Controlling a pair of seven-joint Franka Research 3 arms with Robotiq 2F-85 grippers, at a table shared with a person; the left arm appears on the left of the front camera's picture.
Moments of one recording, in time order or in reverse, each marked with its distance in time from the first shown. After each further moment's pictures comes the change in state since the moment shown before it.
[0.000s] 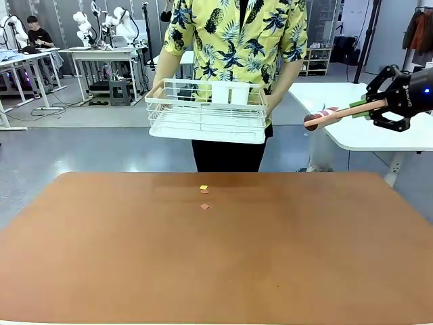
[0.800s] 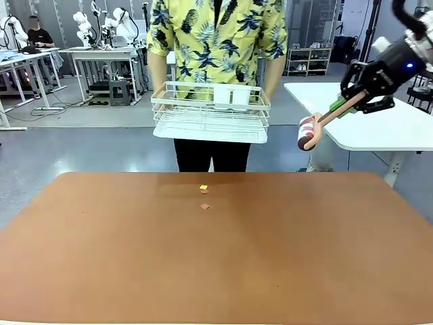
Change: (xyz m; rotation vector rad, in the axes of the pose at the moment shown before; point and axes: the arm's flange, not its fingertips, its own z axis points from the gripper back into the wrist) left arm 0.000 0.000 0.000 0.001 0.001 0.000; right arm 0.037 0.076 -0.070 -0.335 0.437 0.553
